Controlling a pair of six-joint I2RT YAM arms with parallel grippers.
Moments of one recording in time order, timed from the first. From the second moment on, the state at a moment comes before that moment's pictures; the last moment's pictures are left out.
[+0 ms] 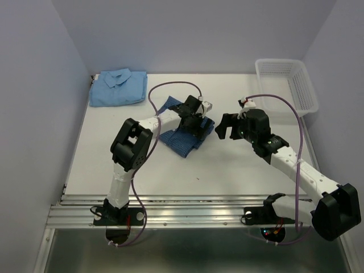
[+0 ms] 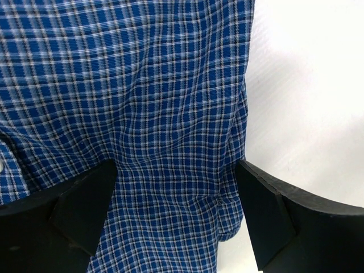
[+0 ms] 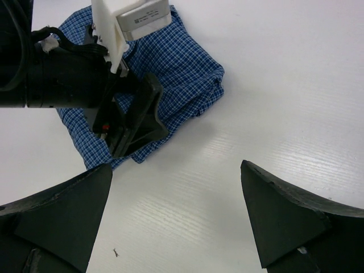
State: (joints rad) left arm -0.67 2.09 1.54 -0.44 0.18 -0.07; right arm 0.44 1.13 0.80 -0.13 -0.02 0.33
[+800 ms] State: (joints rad) left arm -0.81 2.26 1.73 -0.52 -0.32 -0.19; right arm 0.44 1.13 0.78 -0.13 0.09 0.33
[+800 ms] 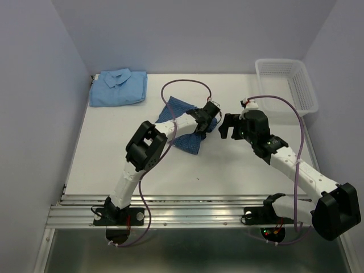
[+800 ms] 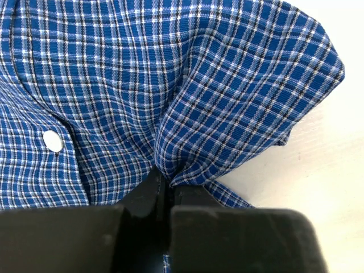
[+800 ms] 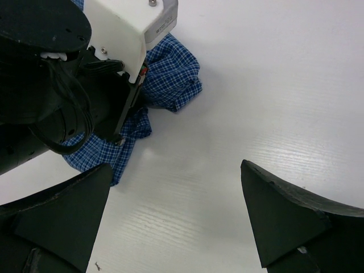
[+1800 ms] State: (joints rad) left arm -0.71 2.02 1.71 -0.58 0.27 -0.29; right arm 0.35 1.00 0.65 -0.15 0.36 0.59
